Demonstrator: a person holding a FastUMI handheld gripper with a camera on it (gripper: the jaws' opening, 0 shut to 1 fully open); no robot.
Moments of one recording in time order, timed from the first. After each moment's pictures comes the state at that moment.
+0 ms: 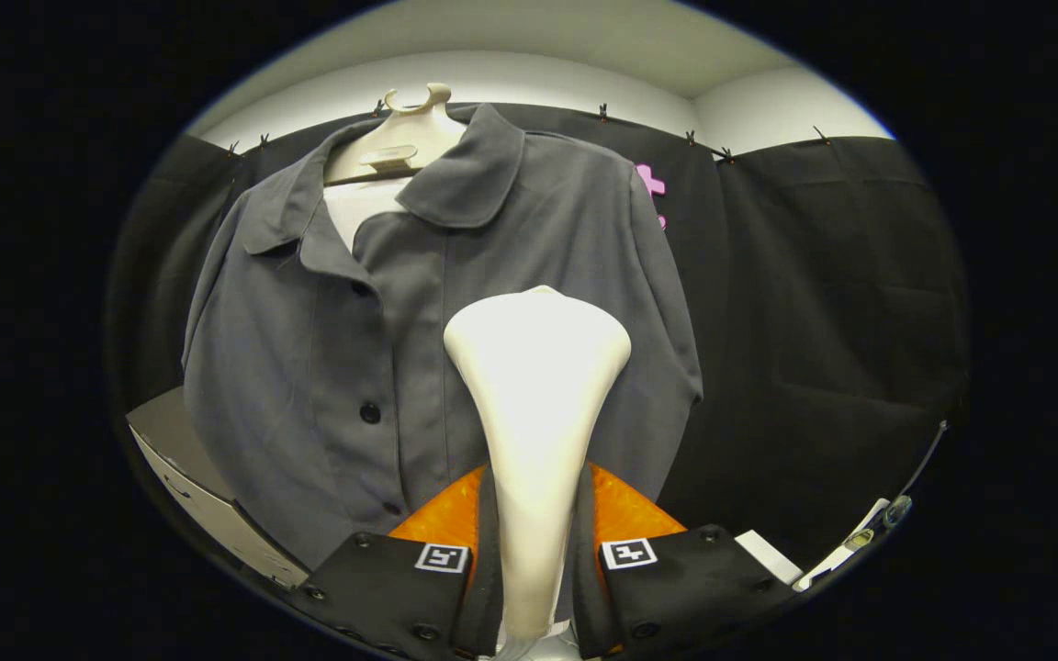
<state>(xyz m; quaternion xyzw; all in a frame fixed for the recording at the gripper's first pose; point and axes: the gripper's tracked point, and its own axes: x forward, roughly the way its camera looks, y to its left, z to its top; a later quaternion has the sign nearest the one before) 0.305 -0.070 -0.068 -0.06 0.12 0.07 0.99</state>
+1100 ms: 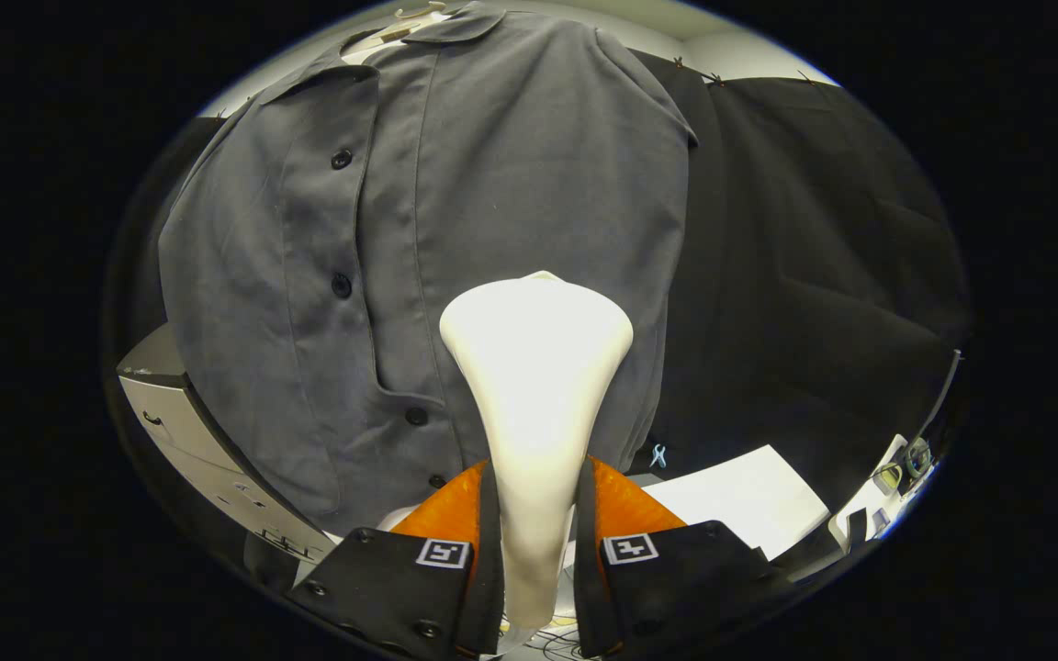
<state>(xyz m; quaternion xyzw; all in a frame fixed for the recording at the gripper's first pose) 0.257 -0.102 -0.237 -0.04 0.25 0.06 0.97</state>
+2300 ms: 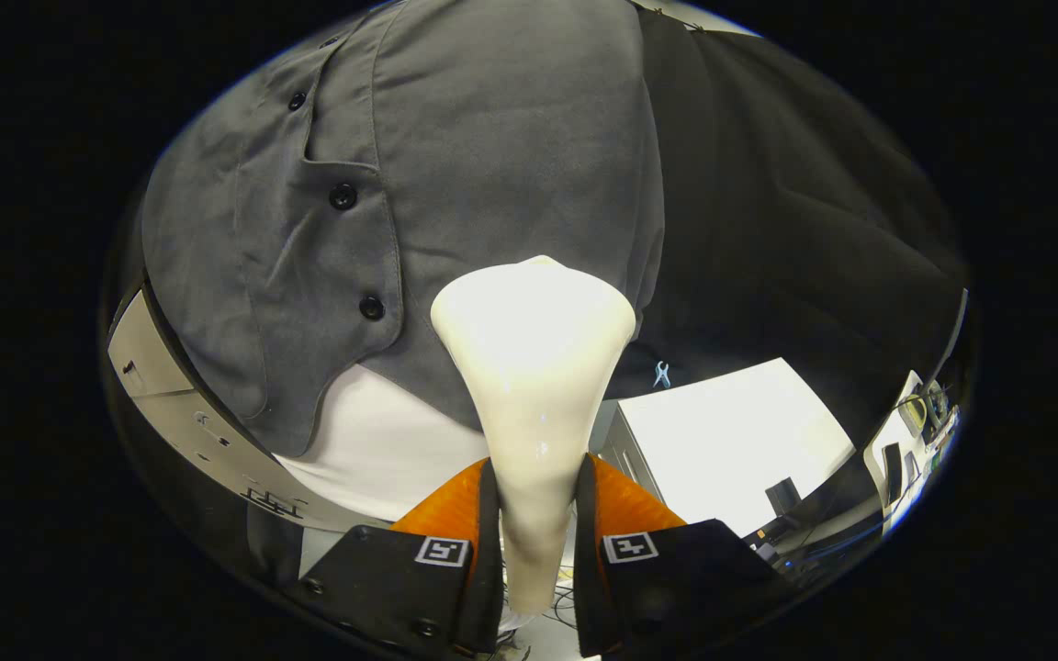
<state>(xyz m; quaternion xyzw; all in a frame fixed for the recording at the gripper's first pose) 0.207 -0.127 -0.363 -0.02 0.36 0.04 0.93</state>
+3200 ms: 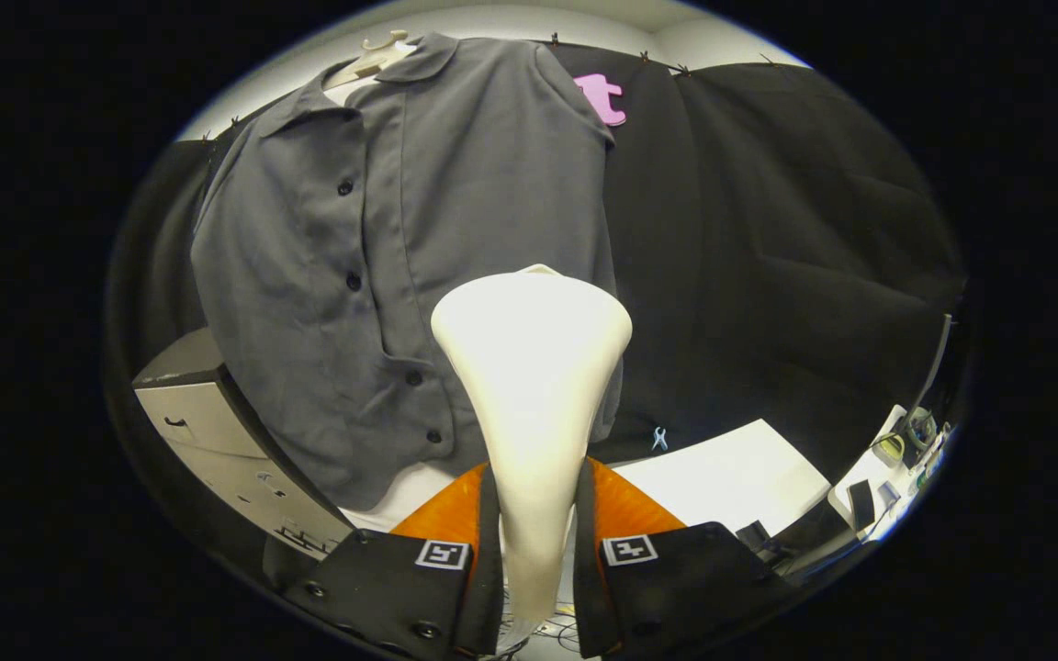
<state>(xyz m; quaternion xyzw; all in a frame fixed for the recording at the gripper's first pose) 0.190 -0.137 -0.197 0.00 0.24 0.06 0.97</state>
